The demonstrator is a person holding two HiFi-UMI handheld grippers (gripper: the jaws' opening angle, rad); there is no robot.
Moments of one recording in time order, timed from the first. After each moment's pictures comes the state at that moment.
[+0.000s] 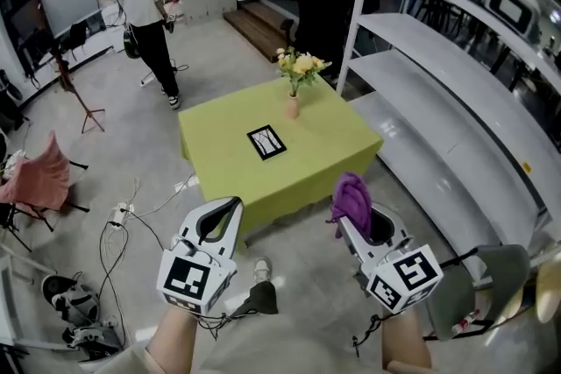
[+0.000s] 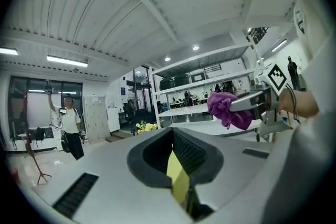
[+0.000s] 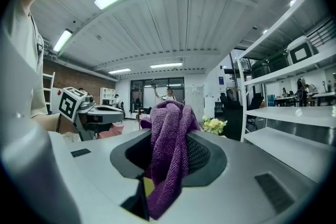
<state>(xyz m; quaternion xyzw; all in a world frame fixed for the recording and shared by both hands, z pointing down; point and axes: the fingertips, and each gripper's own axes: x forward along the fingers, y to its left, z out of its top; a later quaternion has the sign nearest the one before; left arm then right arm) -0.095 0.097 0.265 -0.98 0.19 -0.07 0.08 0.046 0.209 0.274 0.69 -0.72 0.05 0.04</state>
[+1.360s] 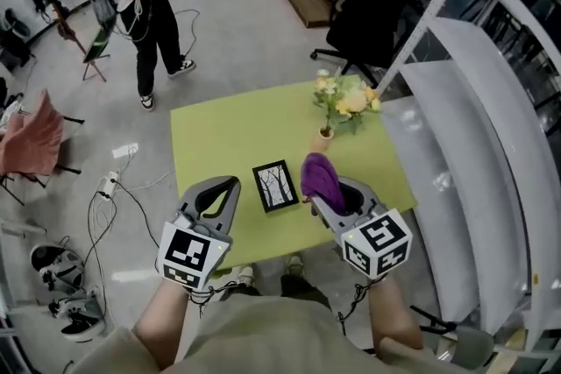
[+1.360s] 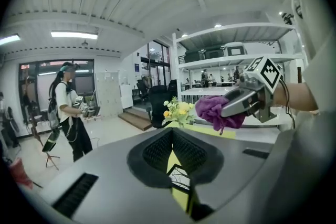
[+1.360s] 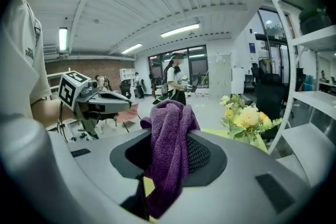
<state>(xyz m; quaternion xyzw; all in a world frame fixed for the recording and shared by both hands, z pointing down) 0.066 -0.208 0.354 -0.95 0.26 -0.17 0.01 0.193 -0.151 0.373 0.55 -0.81 0.15 0.15</state>
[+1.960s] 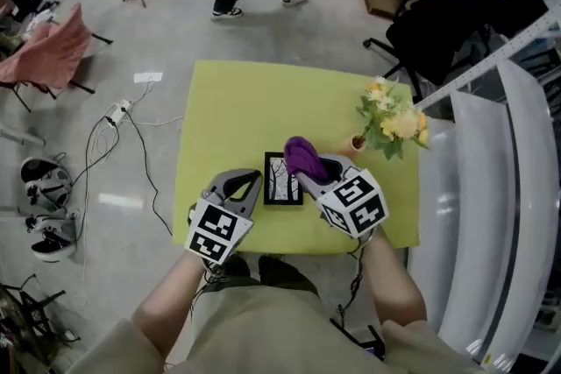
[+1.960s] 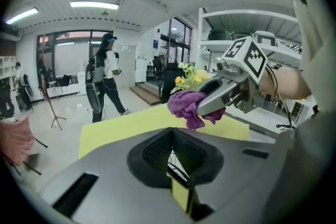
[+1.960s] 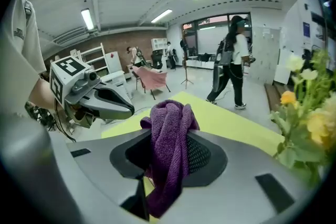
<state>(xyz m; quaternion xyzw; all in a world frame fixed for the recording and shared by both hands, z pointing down) 0.098 -0.247 0.494 -0.91 0.33 -0.24 -0.12 0.176 -0.260 0.500 0.35 -0.87 0.18 0.31</state>
